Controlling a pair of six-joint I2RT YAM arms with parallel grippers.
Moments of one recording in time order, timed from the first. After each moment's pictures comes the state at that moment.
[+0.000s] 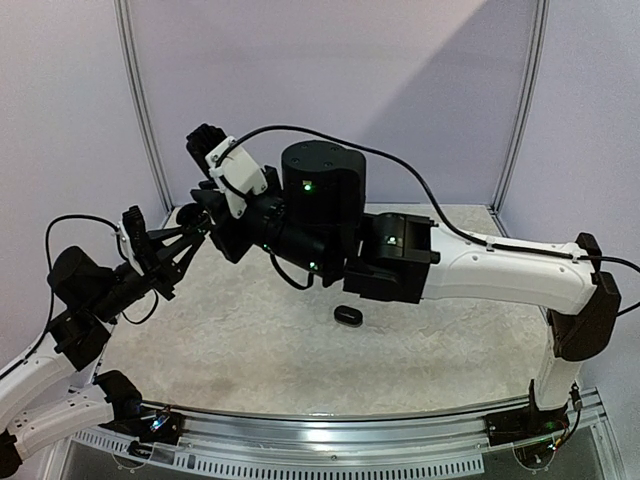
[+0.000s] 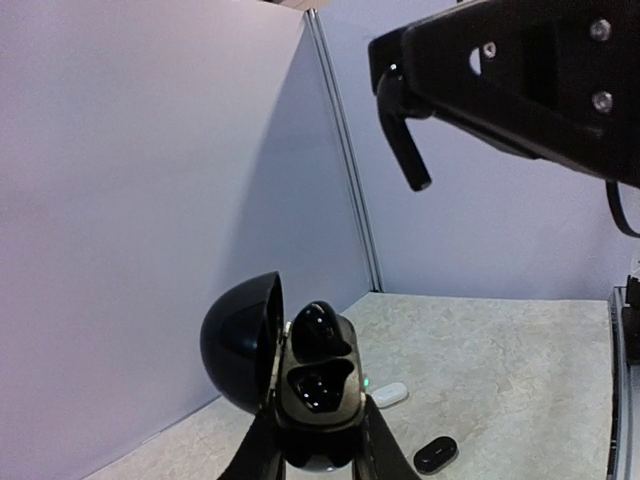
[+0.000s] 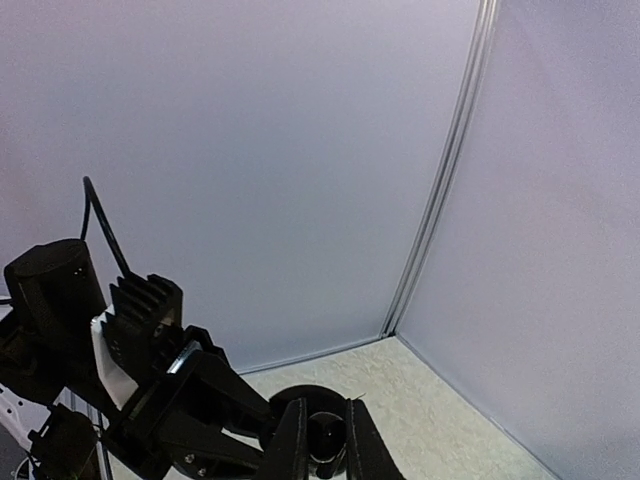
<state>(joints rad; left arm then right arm) -0.57 0.54 0.43 0.35 0.30 0.14 1.38 1.91 1.93 0.04 0.36 -0.20</state>
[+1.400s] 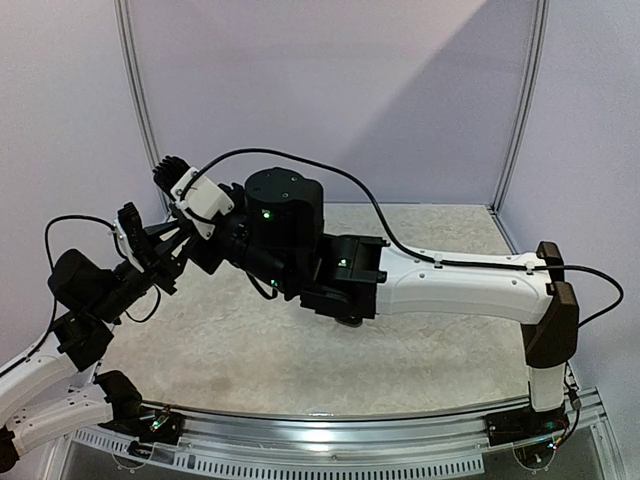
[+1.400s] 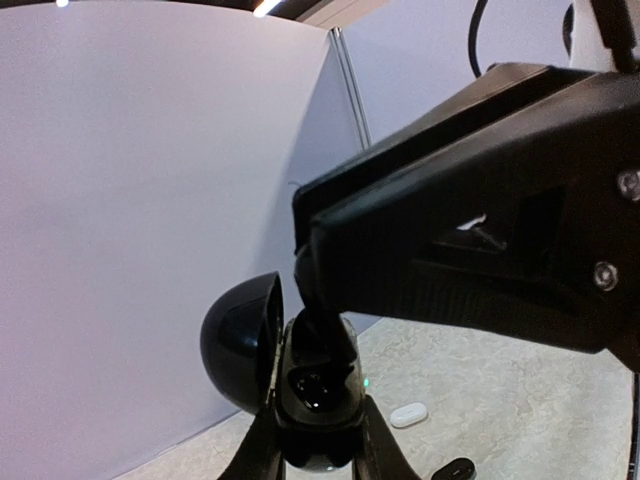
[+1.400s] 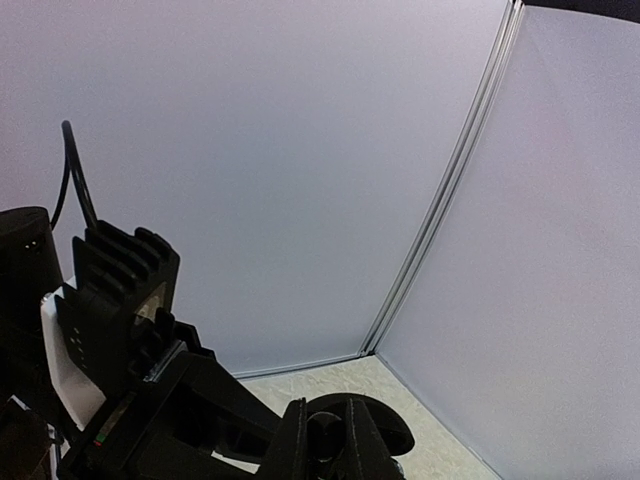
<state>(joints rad) -0.61 0.56 0.41 0.45 0.20 0.15 1.38 2.08 2.02 0.16 0.37 -0.35</state>
